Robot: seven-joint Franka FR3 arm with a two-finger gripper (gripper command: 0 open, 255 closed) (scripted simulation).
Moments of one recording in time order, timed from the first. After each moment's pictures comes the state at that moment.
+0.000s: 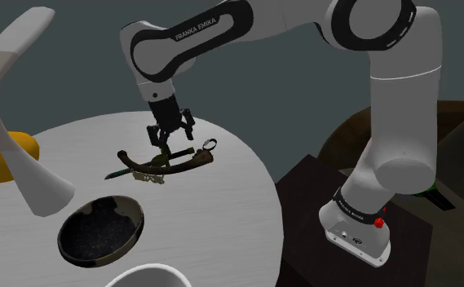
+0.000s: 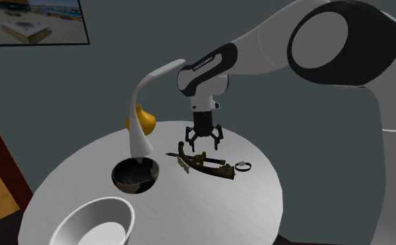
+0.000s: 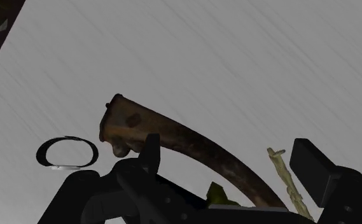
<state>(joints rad) 0.24 0.47 0.32 -1.63 -0.02 1.72 0.44</state>
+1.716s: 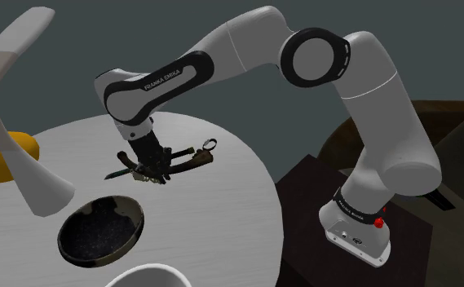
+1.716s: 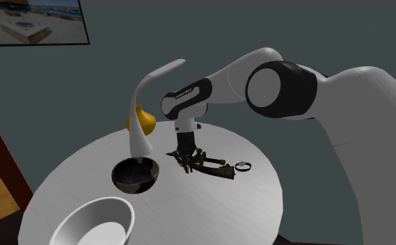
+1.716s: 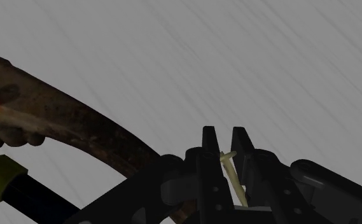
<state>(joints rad) 0.36 0.81 0.33 -1.36 -0.07 1.70 0.47</state>
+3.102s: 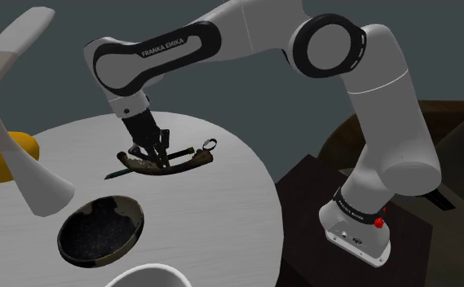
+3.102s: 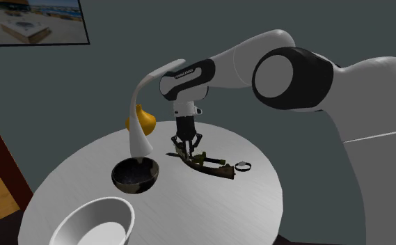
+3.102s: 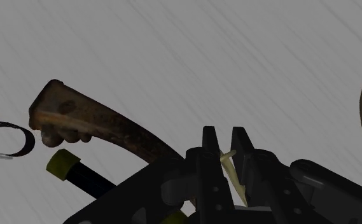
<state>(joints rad) 0.35 0.72 0.34 -1.31 -0.05 1.57 0.48</state>
